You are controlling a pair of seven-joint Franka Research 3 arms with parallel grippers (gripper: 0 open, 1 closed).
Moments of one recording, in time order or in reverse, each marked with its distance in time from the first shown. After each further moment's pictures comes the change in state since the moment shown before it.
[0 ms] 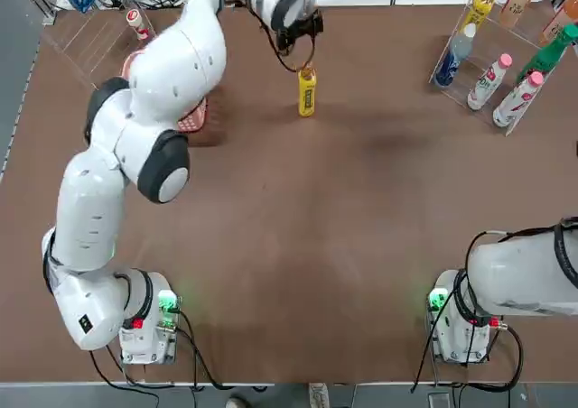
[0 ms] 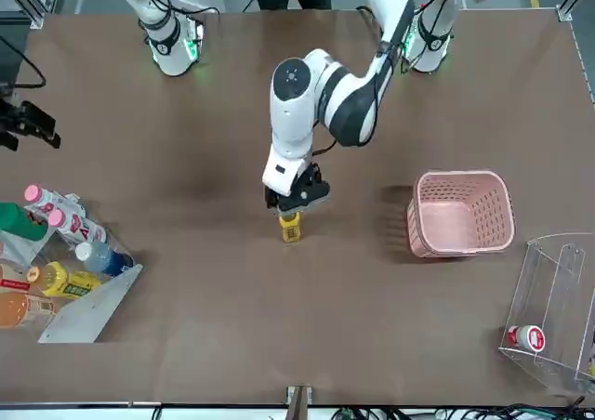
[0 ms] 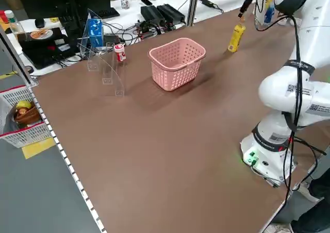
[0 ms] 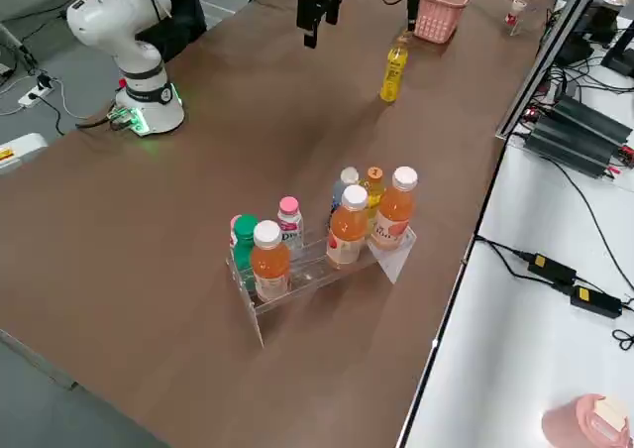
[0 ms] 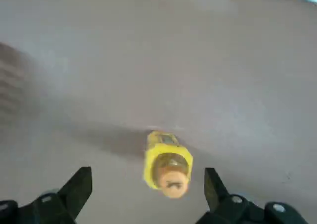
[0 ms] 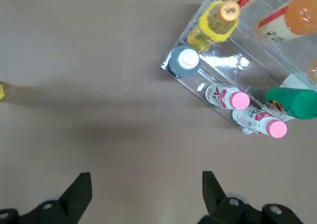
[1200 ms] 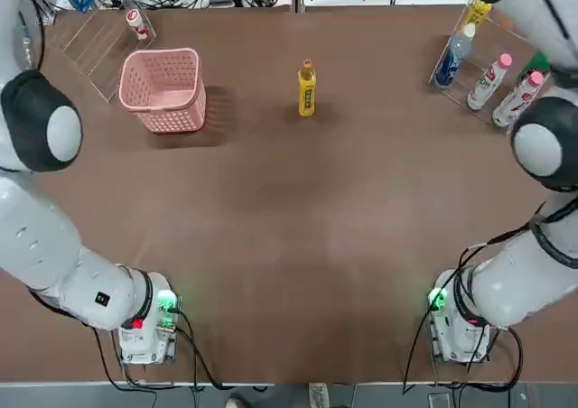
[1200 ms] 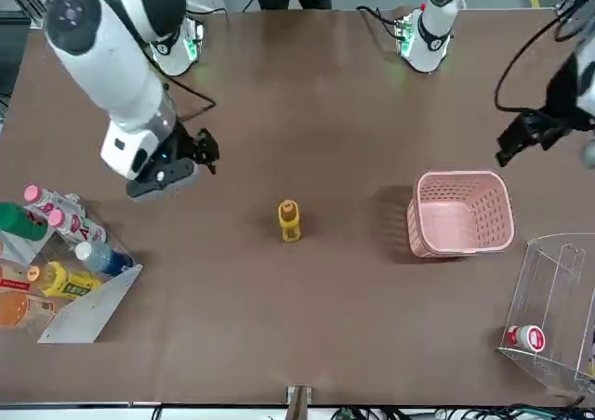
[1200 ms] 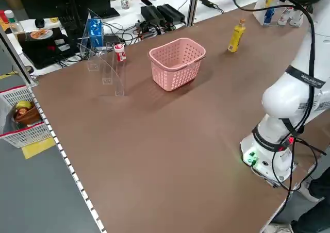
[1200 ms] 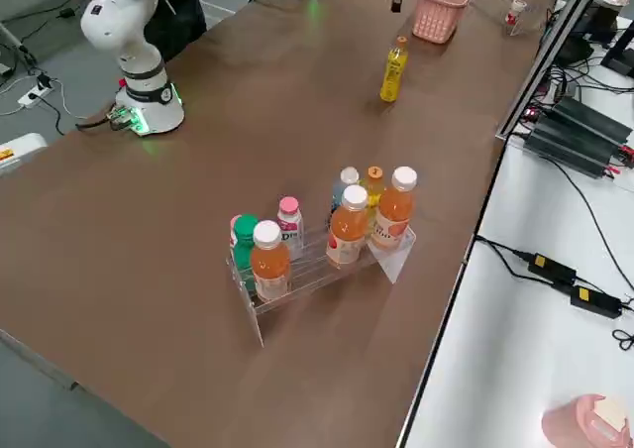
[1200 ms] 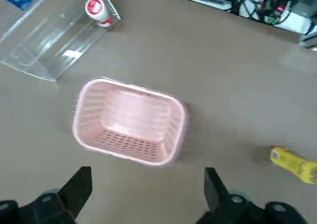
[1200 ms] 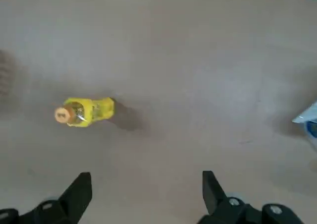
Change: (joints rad) left arm 0.517 -0.444 0.084 -0.003 -0.035 -0.507 0.748; right arm 0.501 0.292 0.009 0.199 0.041 0.196 0.355
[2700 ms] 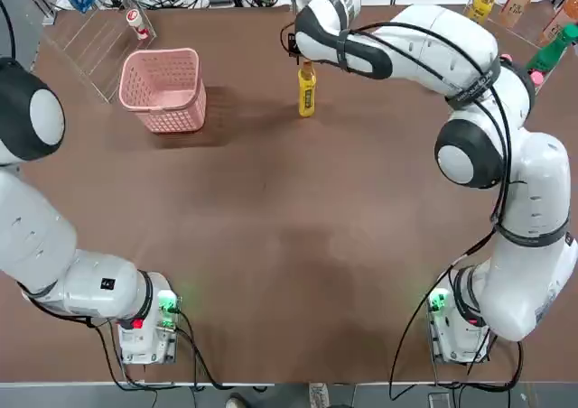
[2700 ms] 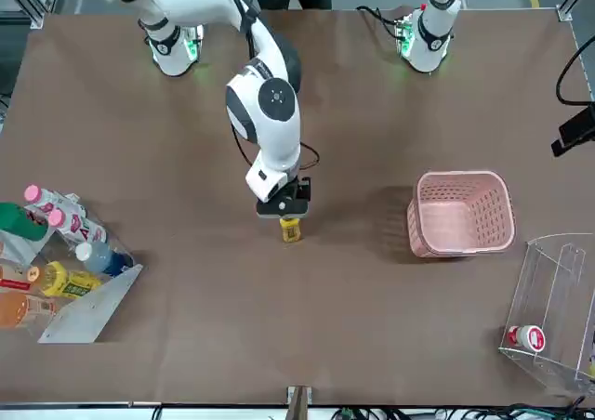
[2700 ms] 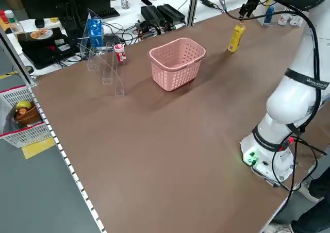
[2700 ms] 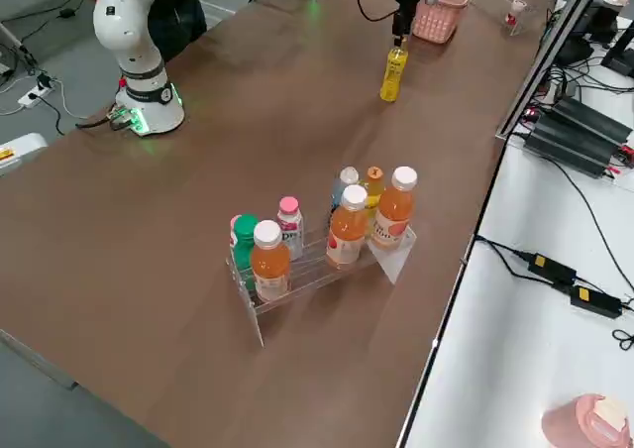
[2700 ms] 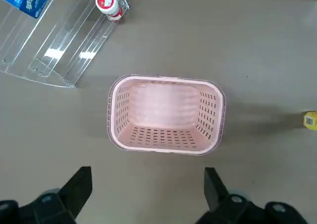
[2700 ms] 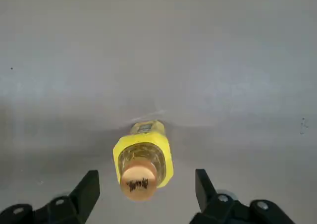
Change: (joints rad) left arm 0.240 -0.001 -0.088 -0.018 -0.033 -0.052 0.292; right arm 0.283 0.343 -0.024 0.061 -0.183 0.267 0.505
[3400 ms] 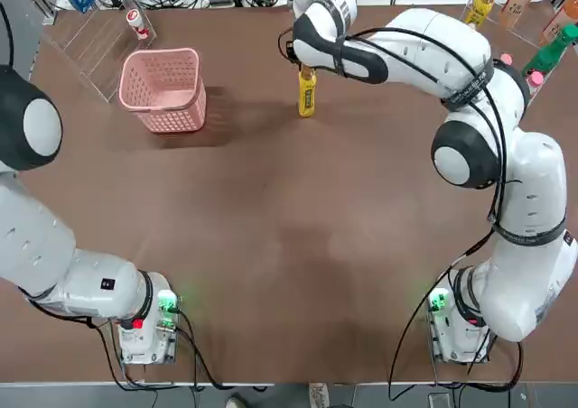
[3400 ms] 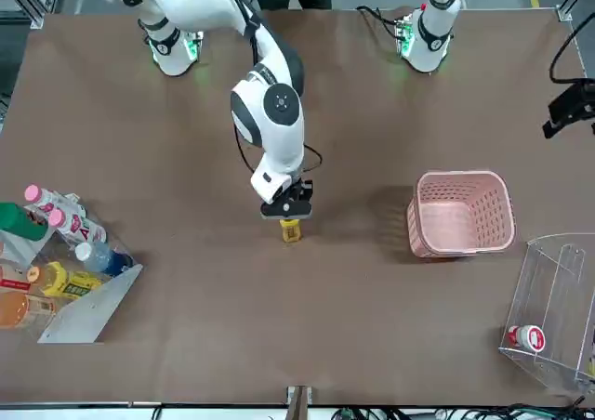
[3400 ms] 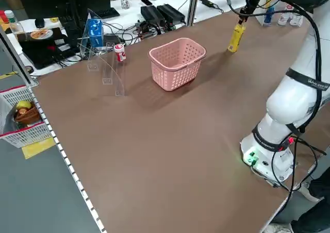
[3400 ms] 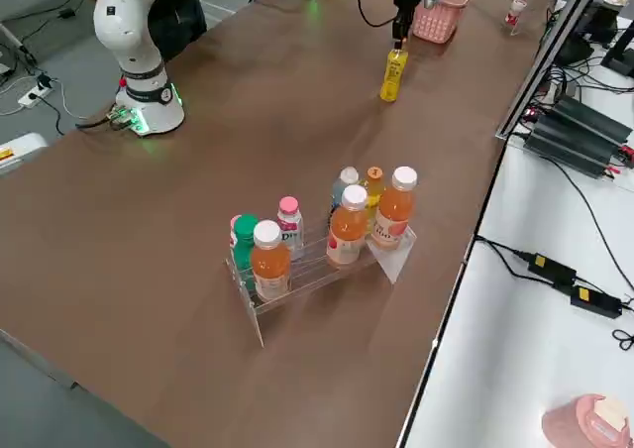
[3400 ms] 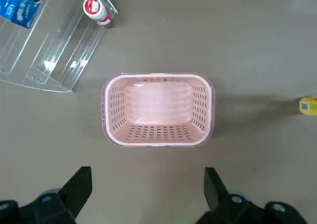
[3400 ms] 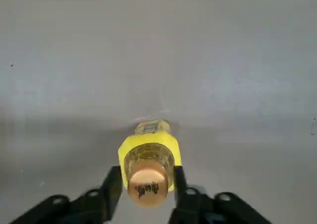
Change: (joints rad) left arm -0.003 -0.042 -0.080 -0.001 0.046 -0.022 0.007; right arm 0.006 0.017 0.001 0.001 0.000 0.016 0.006
